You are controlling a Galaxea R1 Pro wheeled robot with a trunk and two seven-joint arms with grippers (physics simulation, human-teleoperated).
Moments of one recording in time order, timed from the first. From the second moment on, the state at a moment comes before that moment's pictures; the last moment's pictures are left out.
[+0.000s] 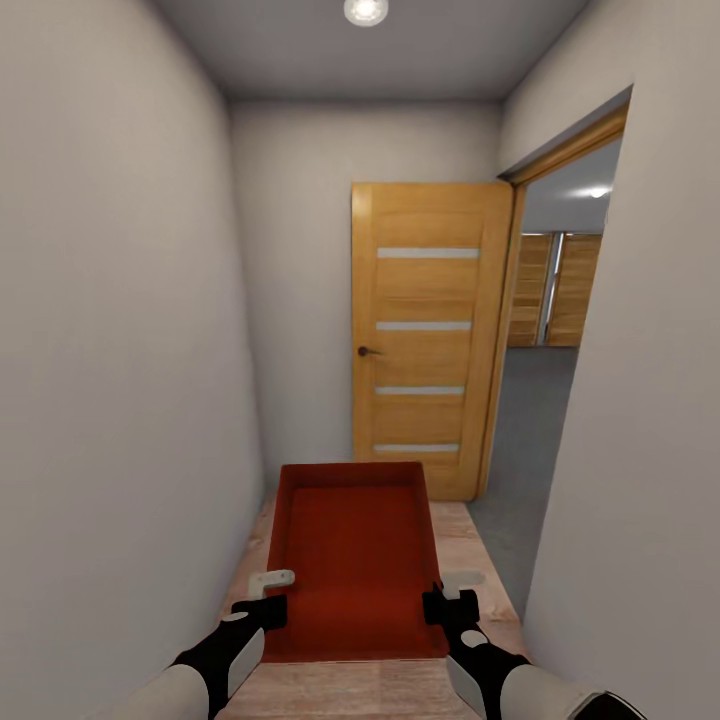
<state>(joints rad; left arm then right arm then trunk) -0.63 -0.10 -0.01 -0.21 0.11 0.03 0.14 -0.68 0.12 0.48 -0.01 -0.37 -0.35 -0.18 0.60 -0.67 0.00</state>
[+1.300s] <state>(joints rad) -0.63 -0.09 -0.01 -0.21 0.11 0.03 0.14 -0.68 0.12 0.48 -0.01 -0.37 -0.35 -0.18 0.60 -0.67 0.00</state>
